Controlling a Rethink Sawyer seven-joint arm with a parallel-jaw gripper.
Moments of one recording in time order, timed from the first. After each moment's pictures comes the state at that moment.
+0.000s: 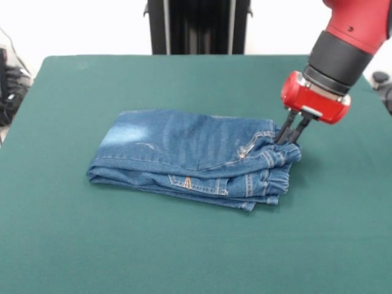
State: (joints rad) arm 0.51 -0.14 -0.60 1.39 0.40 0.33 1.90
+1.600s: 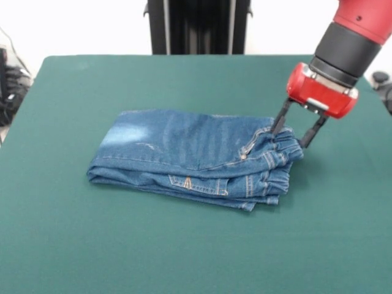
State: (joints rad) arm 0.53 -0.16 -0.63 1.40 0.42 0.33 1.95
